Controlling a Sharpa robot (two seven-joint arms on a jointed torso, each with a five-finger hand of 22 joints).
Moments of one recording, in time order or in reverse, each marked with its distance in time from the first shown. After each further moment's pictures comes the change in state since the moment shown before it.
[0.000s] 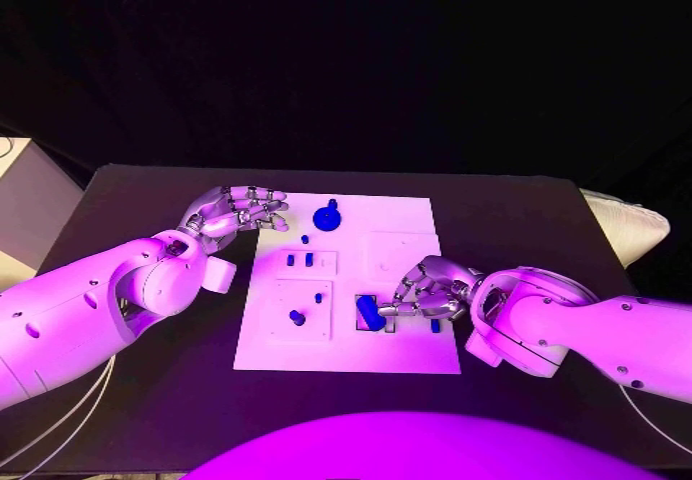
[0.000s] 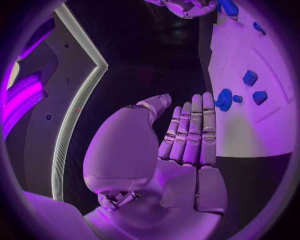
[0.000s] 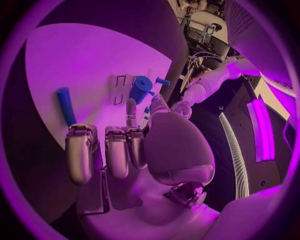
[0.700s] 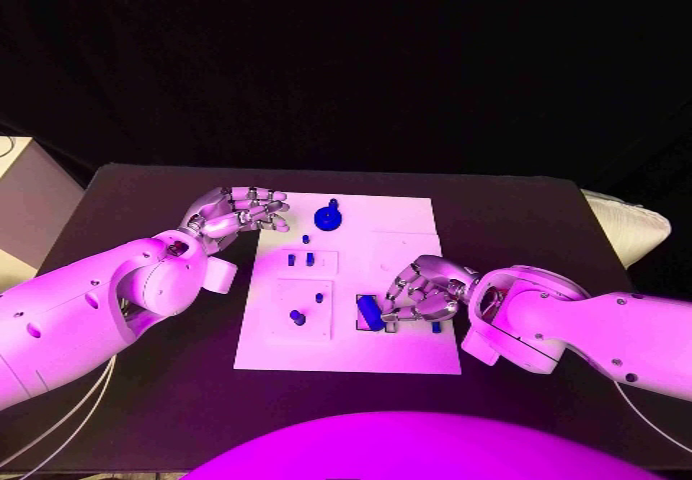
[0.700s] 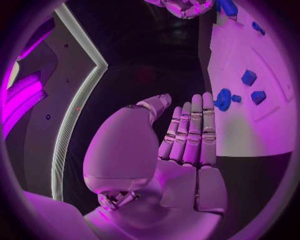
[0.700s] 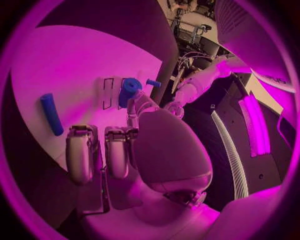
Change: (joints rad) left arm -0.002 0.001 0.000 -0.001 0.000 0.000 -0.002; left_hand 0.000 0.000 0.000 0.000 0.000 -0.006 -0.002 0.000 0.000 0.000 0.000 0.004 0.000 0.000 0.000 0.000 0.002 0.000 0.000 0.000 -0.005 -0.001; right arm 0.000 0.016 0.000 -0.027 0.054 0.037 0.111; right_hand 0.287 -0.020 0.213 -0.055 0.040 0.029 -0.014 -0.022 -0.045 -0.002 -0.012 0.006 0.004 0.000 -0.007 0.000 0.000 0.000 0.004 -0.011 0.000 0.000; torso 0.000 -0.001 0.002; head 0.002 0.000
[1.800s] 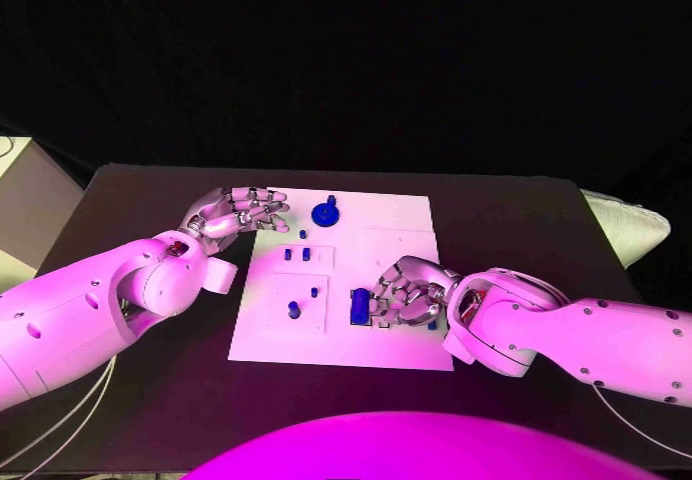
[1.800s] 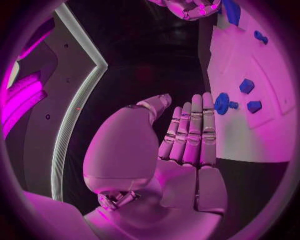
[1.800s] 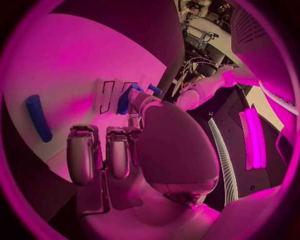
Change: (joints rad) left arm -0.001 0.001 0.000 0.000 0.000 0.000 -0.002; left_hand 0.000 0.000 0.000 0.000 0.000 0.000 0.000 0.000 -0.001 -0.004 -0.004 0.000 0.000 0.000 0.000 -0.004 0.001 0.000 0.000 0.000 0.000 -0.001; right arm -0.023 0.082 -0.001 -0.035 -0.131 -0.066 -0.031; right_hand -0.067 -0.109 0.338 -0.042 -0.031 0.019 -0.012 0.029 0.006 0.003 -0.018 0.011 -0.004 -0.002 -0.016 0.000 0.001 0.000 -0.004 -0.011 0.009 0.001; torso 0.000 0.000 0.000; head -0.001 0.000
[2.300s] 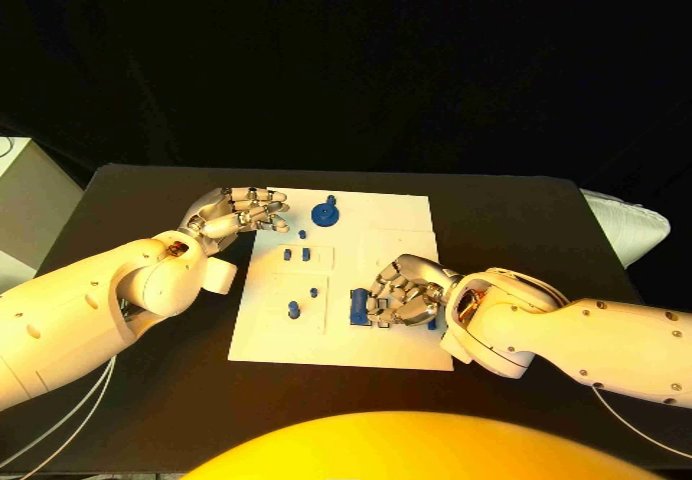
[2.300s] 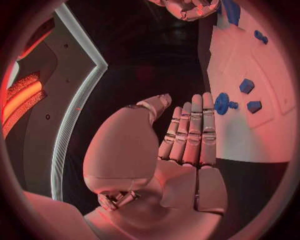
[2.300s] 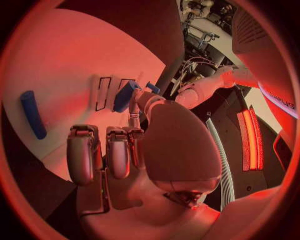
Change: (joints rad) left arm 0.000 0.000 0.000 0.000 0.000 0.000 -0.001; left_hand 0.000 0.000 0.000 0.000 0.000 0.000 0.000 0.000 0.000 0.000 0.000 0.000 0.000 0.000 0.000 0.000 0.000 0.000 0.000 0.000 0.000 0.000; right arm 0.000 0.002 0.000 0.009 -0.015 -0.021 0.009; right_hand -0.095 -0.052 0.005 0.016 0.021 0.004 -0.004 0.019 0.006 0.000 0.000 0.000 0.000 0.000 0.000 0.000 0.000 0.000 0.000 0.000 0.000 0.000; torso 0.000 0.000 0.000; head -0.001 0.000
